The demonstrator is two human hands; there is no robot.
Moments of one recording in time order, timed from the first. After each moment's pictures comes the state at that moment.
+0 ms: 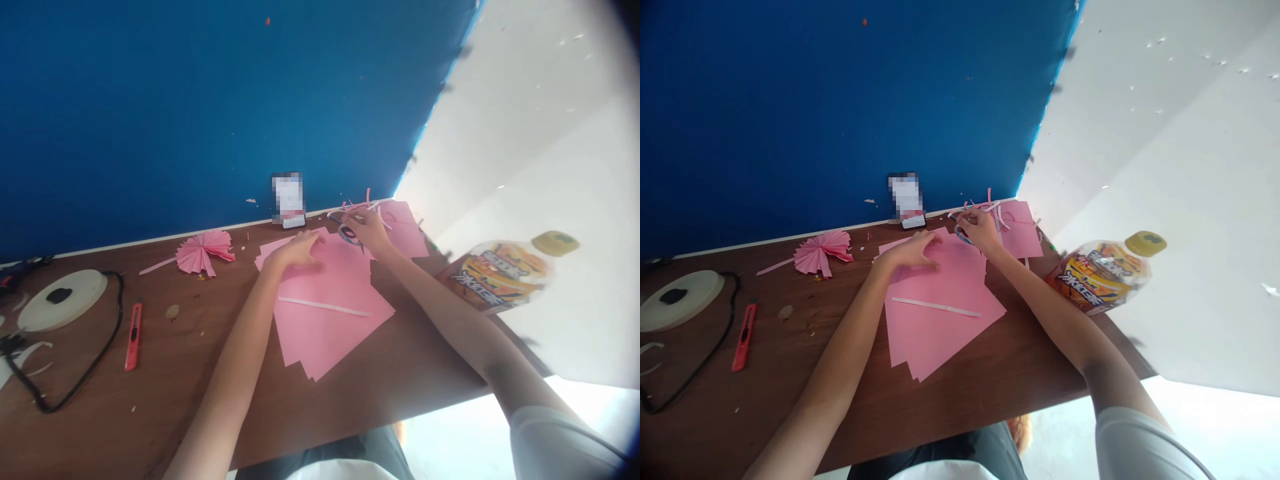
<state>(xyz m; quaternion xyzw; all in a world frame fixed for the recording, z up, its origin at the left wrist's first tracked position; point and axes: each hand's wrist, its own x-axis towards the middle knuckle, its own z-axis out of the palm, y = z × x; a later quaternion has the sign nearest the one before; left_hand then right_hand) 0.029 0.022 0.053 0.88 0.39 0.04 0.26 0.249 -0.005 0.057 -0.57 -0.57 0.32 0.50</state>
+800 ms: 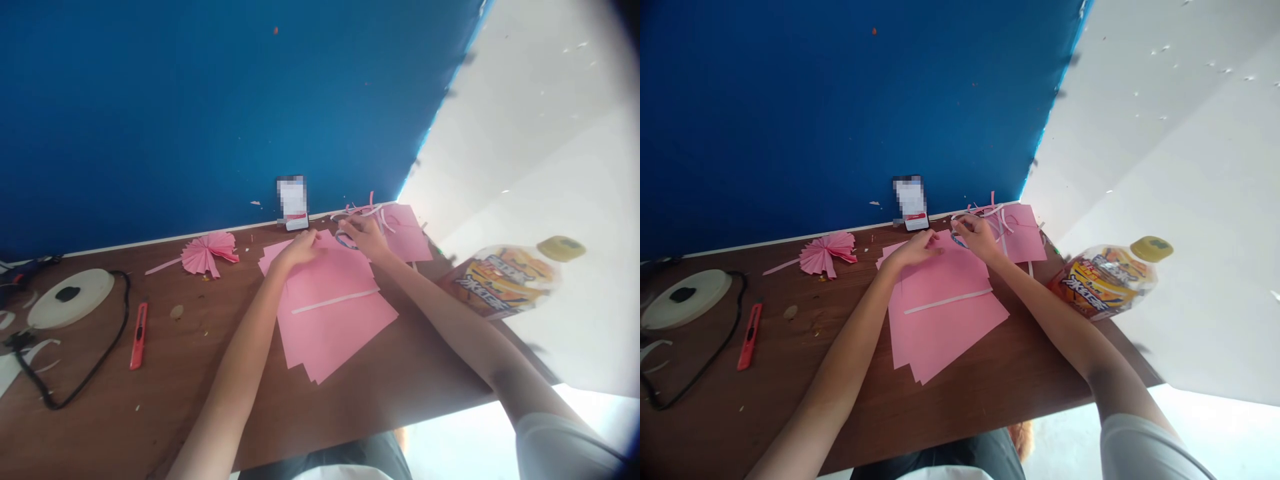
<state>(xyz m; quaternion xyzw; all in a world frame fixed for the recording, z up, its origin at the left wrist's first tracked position) 0.036 0.021 0.050 0.81 0.47 0.13 0.31 0.236 -0.018 0.067 -0.50 -0.63 0.33 0.50</state>
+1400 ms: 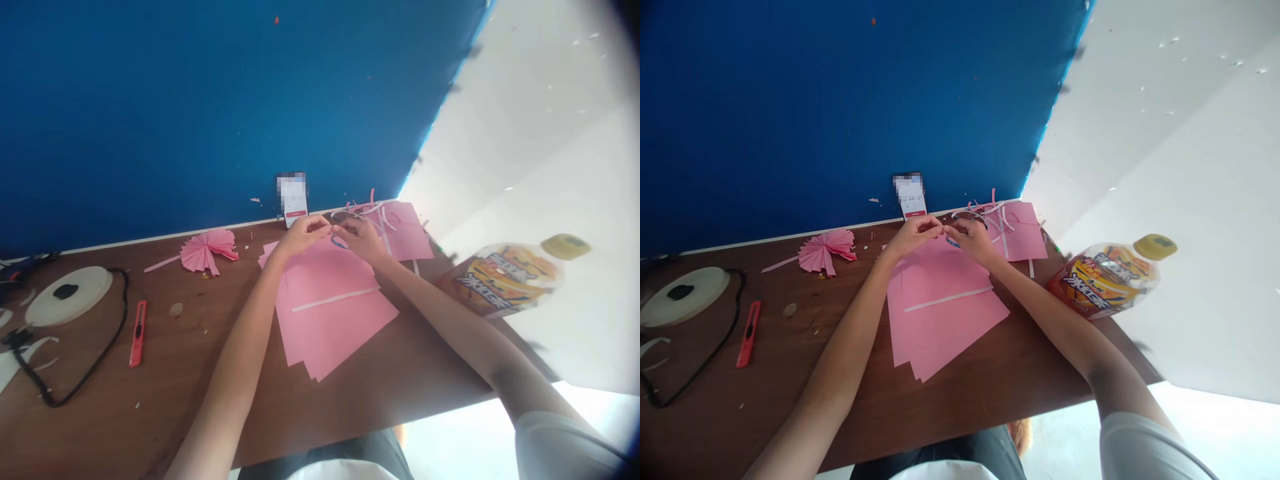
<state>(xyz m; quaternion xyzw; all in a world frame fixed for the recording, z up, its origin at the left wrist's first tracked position) 0.042 0.015 0.079 0.79 0.30 0.34 0.42 0.229 -0.022 0.062 -0.50 -0.70 0.24 0.45</state>
